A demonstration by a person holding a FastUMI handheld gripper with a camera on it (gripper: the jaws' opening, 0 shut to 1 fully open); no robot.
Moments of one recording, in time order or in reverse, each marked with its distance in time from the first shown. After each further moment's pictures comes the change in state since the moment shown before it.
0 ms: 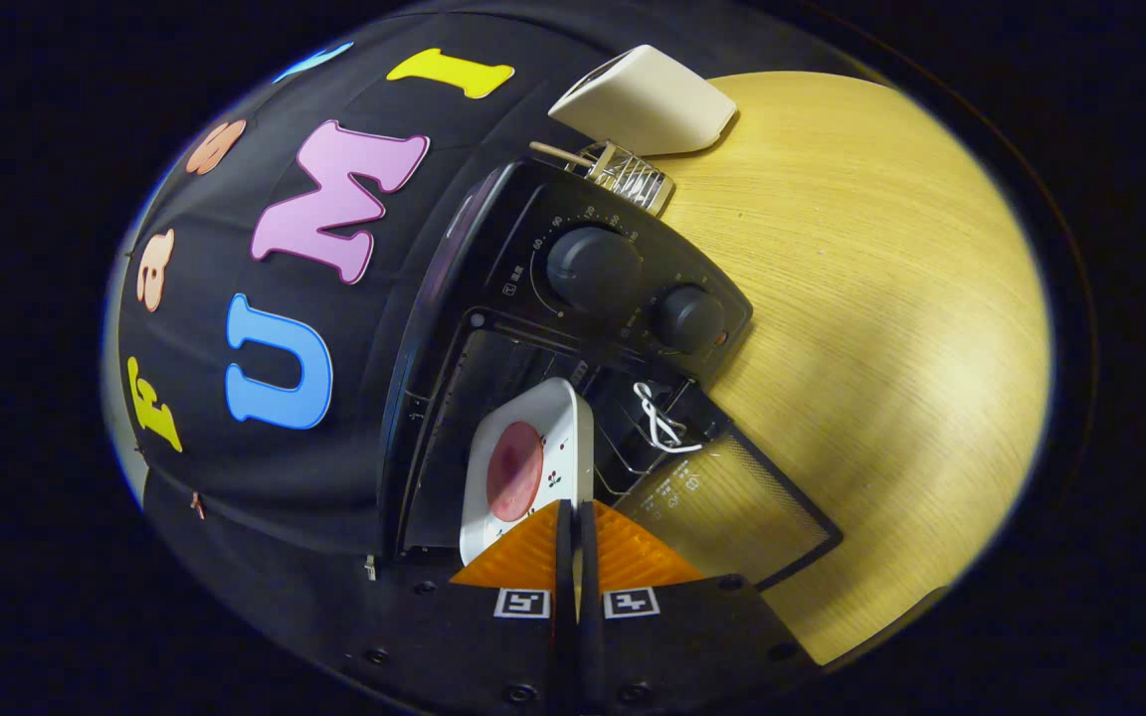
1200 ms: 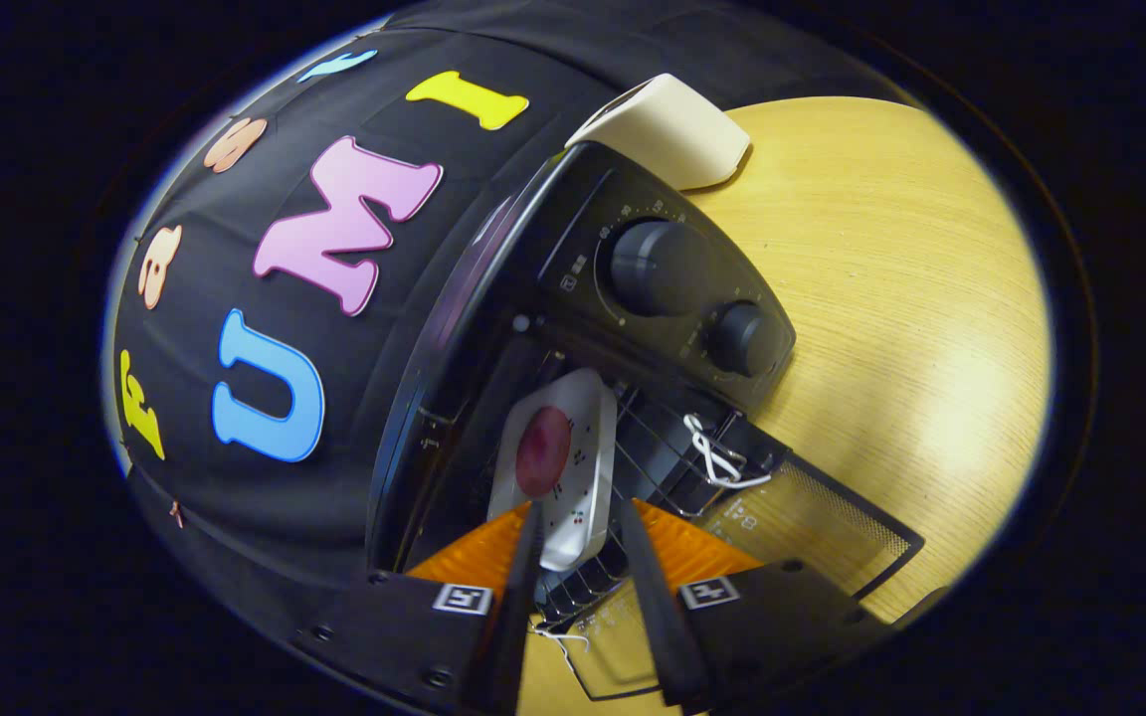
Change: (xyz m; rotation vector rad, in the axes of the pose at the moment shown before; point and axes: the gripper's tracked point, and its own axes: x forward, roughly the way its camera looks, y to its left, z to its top) arm 0.018 0.020 -0.003 -0.060 -0.125 -0.003
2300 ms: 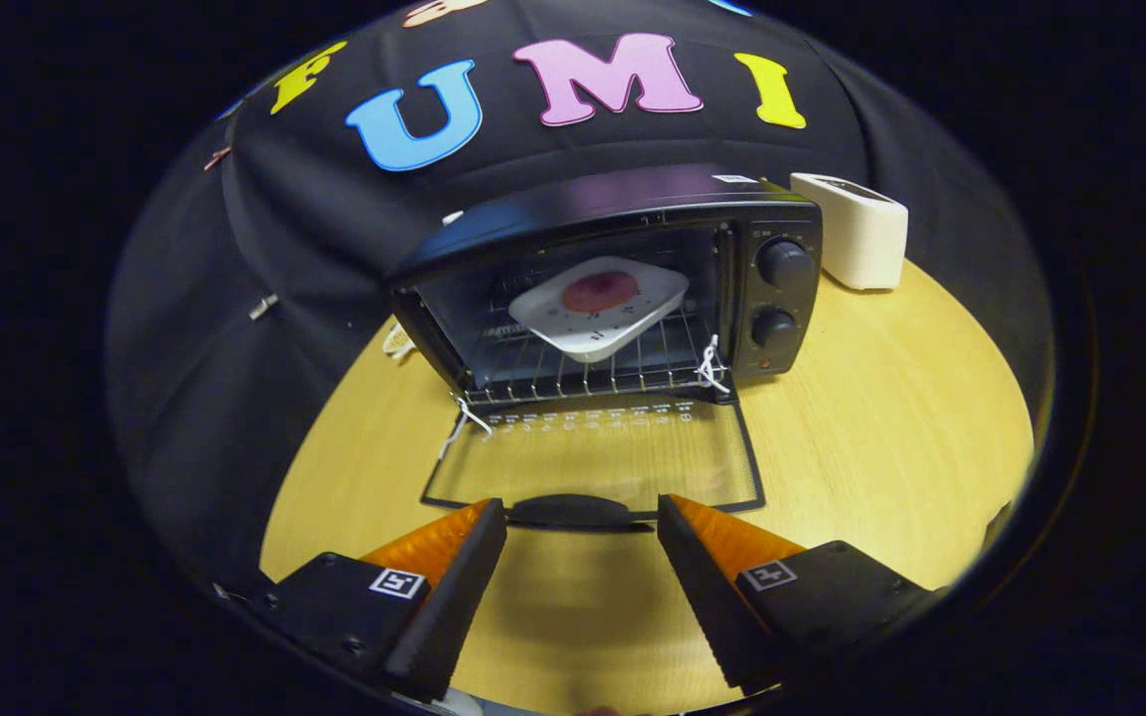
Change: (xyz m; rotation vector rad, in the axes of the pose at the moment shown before) arm -0.105 -0.056 -0.062 -0.921 0.201 -0.061
